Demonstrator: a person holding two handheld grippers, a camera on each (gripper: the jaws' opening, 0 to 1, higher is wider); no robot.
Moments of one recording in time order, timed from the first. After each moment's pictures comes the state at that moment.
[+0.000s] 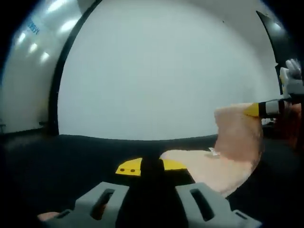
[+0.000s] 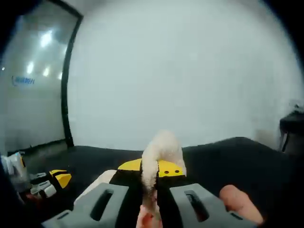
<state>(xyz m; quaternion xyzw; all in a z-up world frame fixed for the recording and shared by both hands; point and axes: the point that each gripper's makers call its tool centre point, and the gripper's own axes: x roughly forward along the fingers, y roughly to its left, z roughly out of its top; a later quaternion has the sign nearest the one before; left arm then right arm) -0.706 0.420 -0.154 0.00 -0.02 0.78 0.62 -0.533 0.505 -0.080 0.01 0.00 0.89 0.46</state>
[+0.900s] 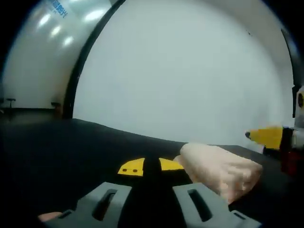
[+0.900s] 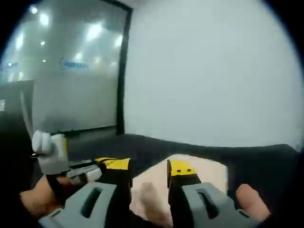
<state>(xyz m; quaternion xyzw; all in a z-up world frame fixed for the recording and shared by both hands) -0.720 0.406 -0.162 -0.06 -0.08 0.80 0.59 -0.571 0.485 -0.087 0.01 0.04 0.95 0.30</state>
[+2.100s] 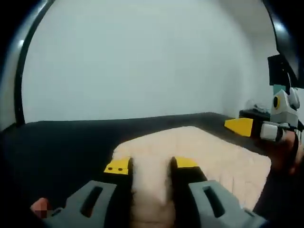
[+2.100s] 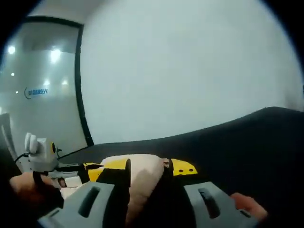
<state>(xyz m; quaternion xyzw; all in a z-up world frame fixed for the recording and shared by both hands) -0.648 0.513 -0.198 -0.09 0.06 0.69 0.72 -0.521 0.583 -0.155 0.06 0.14 0.92 0.36</state>
